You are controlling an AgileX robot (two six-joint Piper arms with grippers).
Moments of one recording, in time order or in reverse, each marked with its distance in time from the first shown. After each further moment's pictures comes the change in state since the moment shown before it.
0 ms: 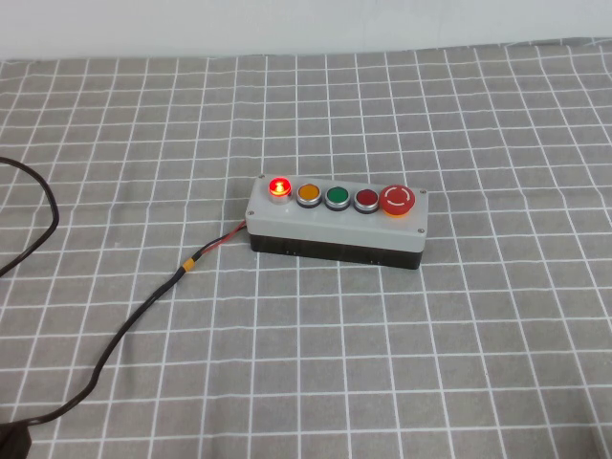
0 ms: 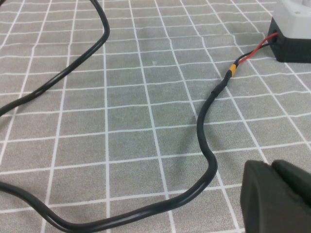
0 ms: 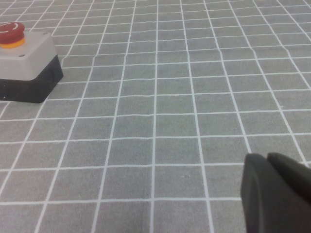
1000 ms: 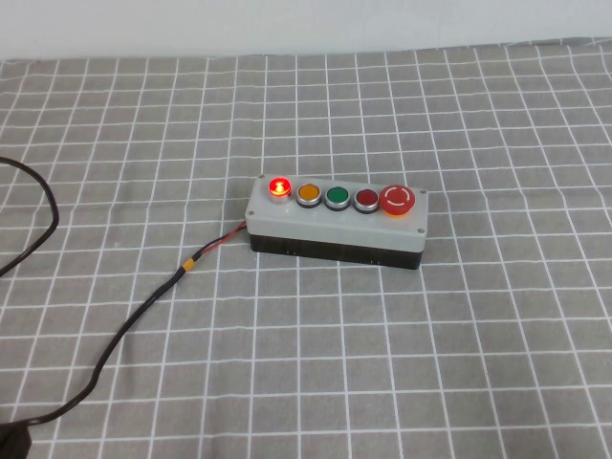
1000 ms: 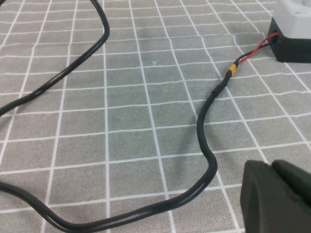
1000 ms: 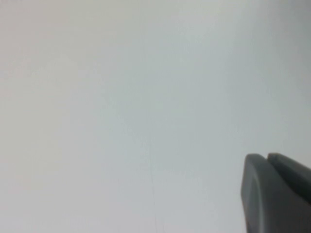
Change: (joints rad) right arm 0.000 0.000 0.000 0.000 -0.773 0.000; left arm 0.000 0.000 0.000 0.000 0.000 0.000
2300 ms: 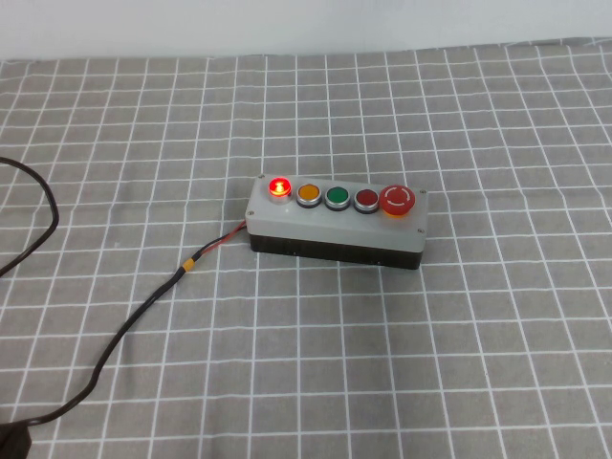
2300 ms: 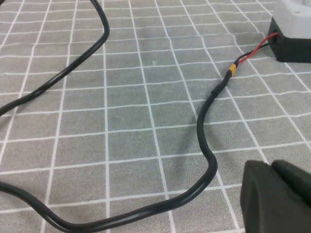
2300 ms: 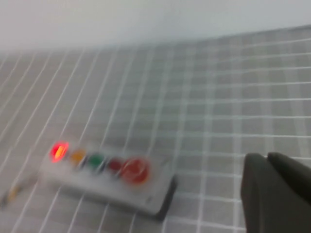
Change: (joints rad) right arm 0.000 0.990 -0.949 0.561 0.938 -0.401; left arm 0.000 0.000 0.000 0.000 0.000 0.000
